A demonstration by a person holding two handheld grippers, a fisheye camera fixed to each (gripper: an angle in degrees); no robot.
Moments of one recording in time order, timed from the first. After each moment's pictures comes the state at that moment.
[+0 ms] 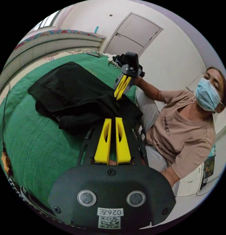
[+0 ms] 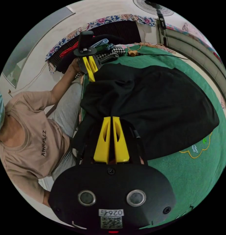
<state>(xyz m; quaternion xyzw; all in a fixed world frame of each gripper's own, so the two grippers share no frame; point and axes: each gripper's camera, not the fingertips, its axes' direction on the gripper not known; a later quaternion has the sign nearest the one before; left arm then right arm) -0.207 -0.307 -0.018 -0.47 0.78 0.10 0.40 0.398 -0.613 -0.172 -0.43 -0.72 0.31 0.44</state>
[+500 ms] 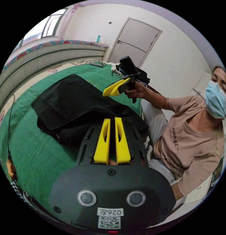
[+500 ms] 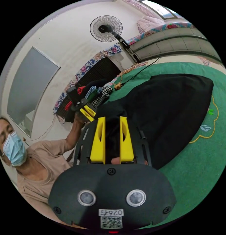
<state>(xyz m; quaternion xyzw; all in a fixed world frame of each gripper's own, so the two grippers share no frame) -0.208 -0.346 -0.070 -0.43 0.76 0.11 0.47 0.444 -0.523 -0.161 -0.42 -0.58 0.58 0.38</state>
